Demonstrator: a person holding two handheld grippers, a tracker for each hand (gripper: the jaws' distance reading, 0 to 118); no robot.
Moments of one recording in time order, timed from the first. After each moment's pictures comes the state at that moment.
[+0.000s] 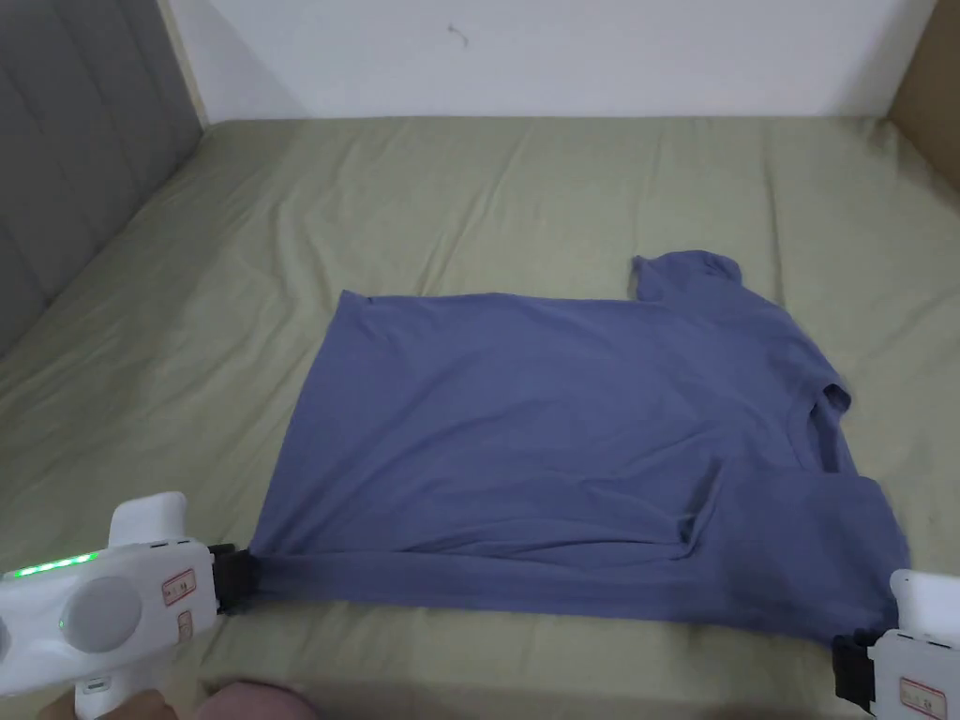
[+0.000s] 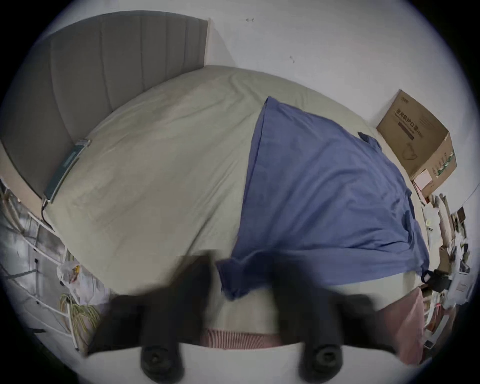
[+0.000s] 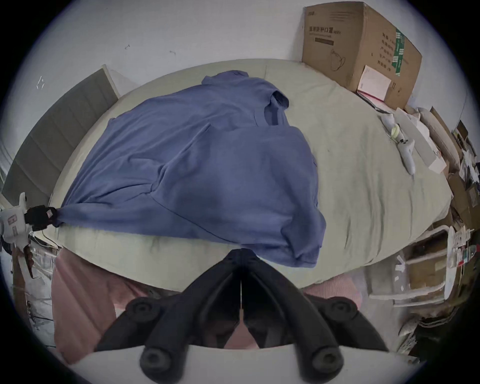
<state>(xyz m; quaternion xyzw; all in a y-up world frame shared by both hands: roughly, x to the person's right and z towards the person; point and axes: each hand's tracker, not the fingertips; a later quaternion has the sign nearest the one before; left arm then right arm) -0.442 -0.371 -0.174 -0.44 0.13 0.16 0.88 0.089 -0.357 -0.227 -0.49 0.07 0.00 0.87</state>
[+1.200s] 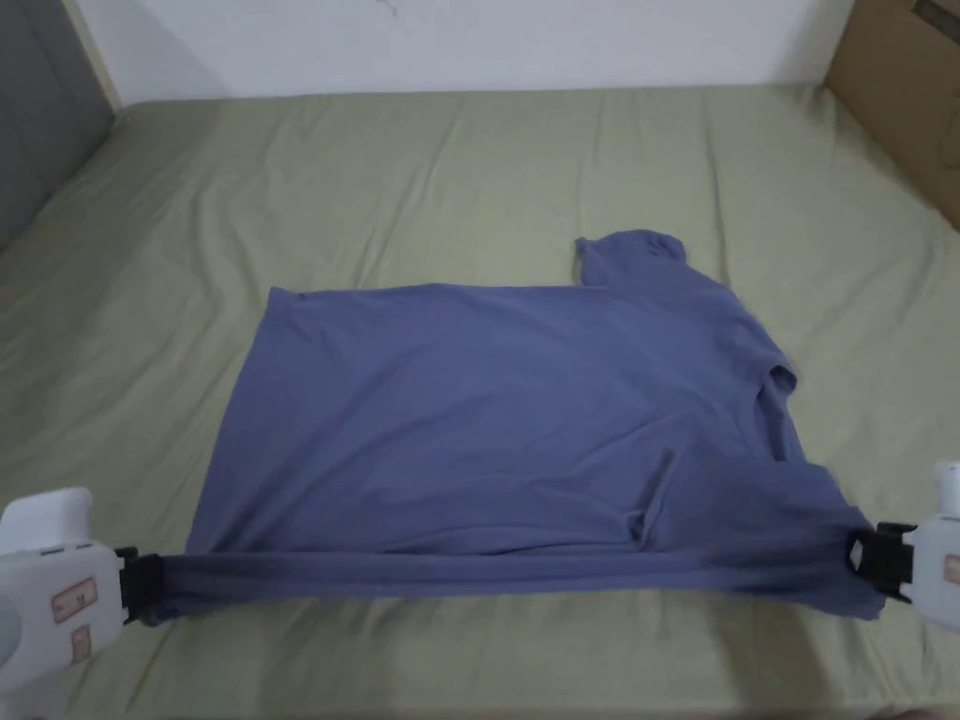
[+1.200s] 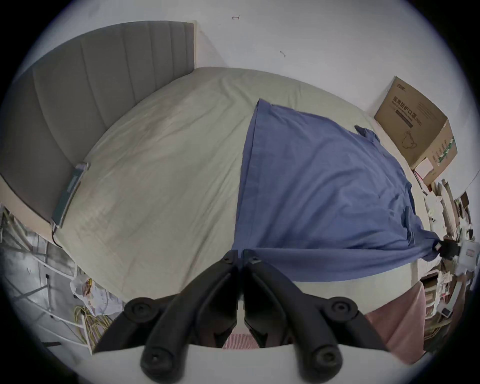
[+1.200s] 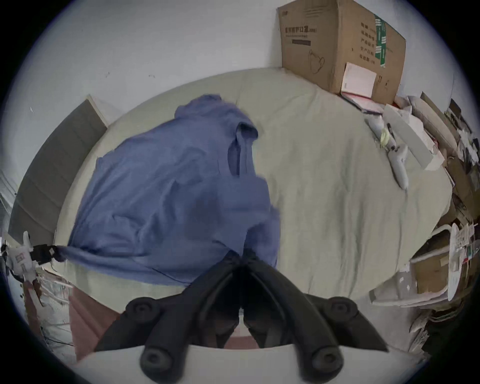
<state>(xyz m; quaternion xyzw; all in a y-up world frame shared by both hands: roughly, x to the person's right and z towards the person) -0.431 -0.317 -0.194 -0.45 0.13 0.12 0.88 0.149 -0.321 -0.302 -0.46 0.05 -0.06 0.88</state>
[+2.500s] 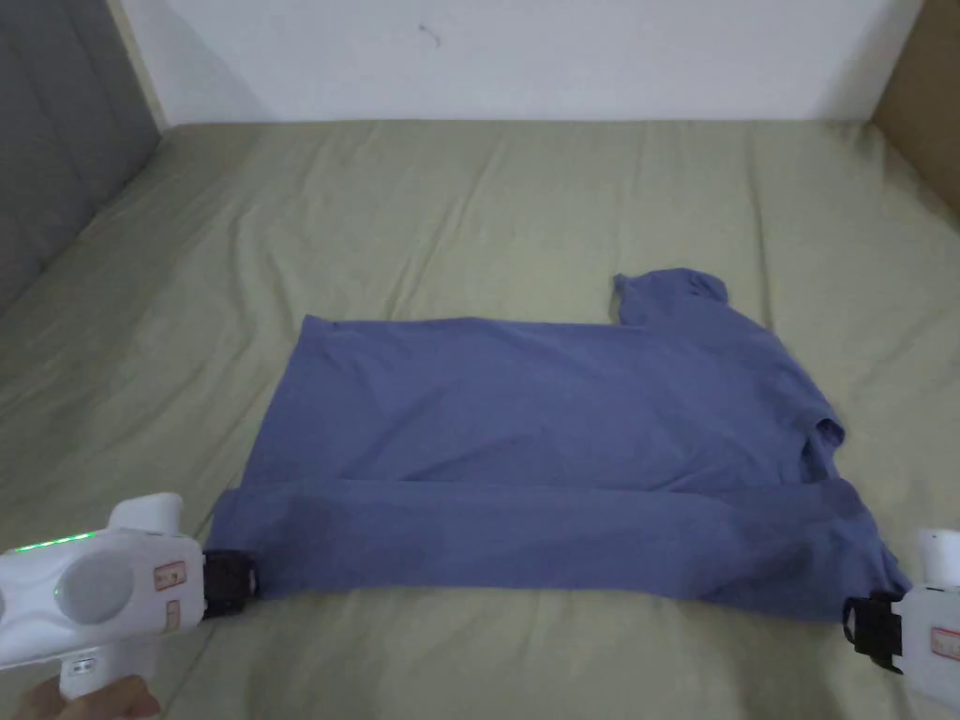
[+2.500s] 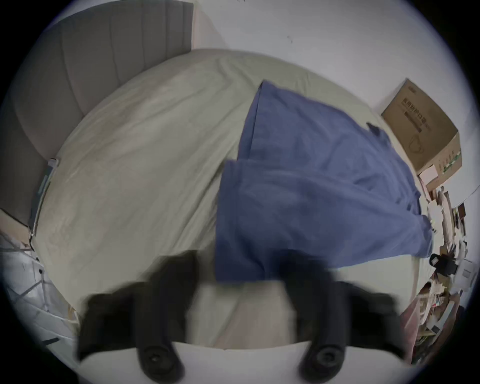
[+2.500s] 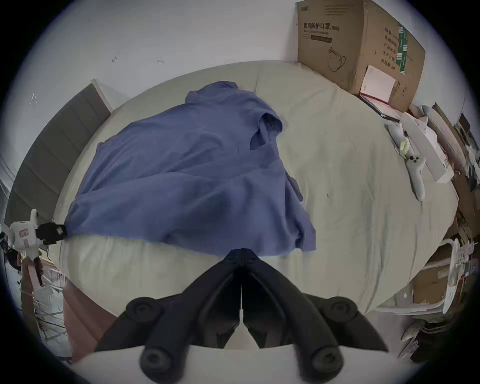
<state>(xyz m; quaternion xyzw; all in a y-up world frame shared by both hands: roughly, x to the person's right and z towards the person) -0.449 -0.382 -0.257 -0.51 0.12 0.15 0.84 0.111 -0.337 -0.308 -0.49 0.07 -0.03 0.87</state>
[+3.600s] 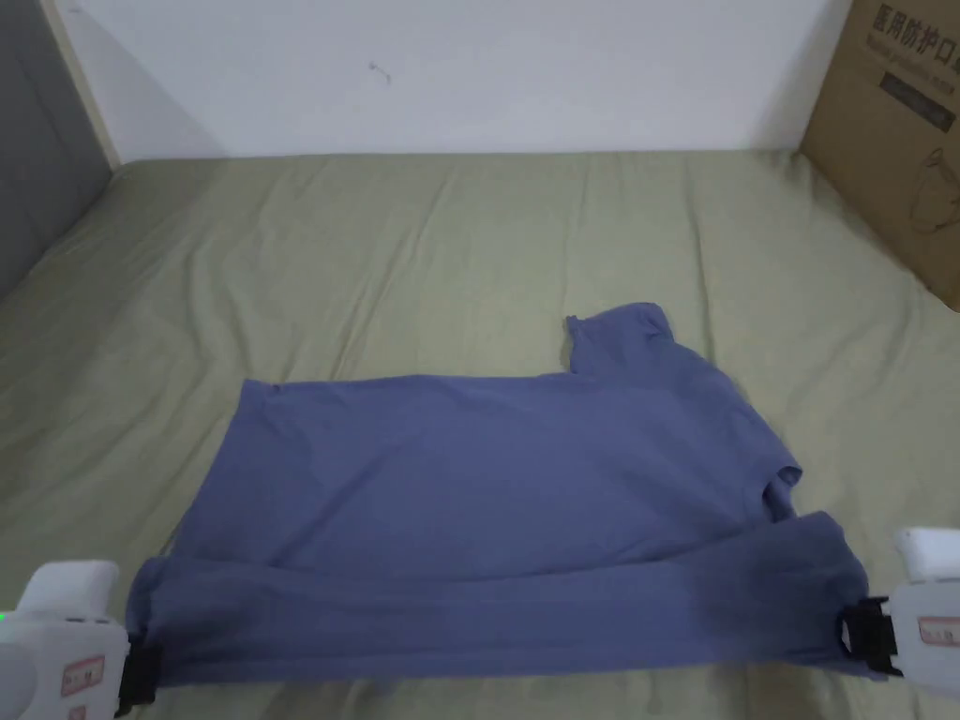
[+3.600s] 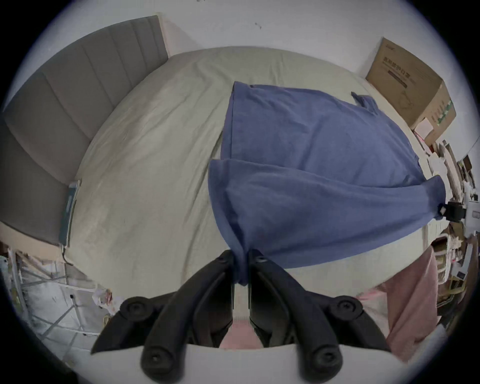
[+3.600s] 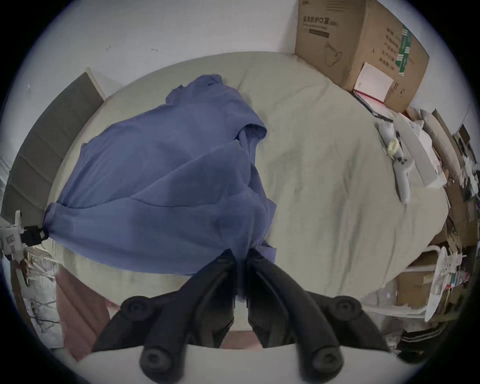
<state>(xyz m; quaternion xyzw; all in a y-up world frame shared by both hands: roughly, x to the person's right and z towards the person) -0.417 -0.326 -0.191 -0.54 0.09 0.05 0.84 0.155 -0.341 -0.306 -0.53 0.06 0.01 0.85</state>
